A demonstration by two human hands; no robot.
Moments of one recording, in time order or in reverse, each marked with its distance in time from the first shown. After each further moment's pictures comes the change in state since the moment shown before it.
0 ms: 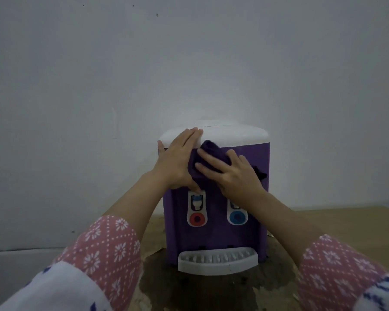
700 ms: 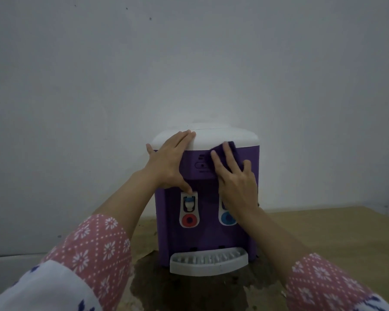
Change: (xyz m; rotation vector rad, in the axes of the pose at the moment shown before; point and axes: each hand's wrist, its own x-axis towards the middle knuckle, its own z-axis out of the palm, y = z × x) left_hand 0.001 -0.001 -0.007 0.043 -0.024 -0.006; right_hand -0.012 -0.019 -0.006 0.032 0.017 0.496
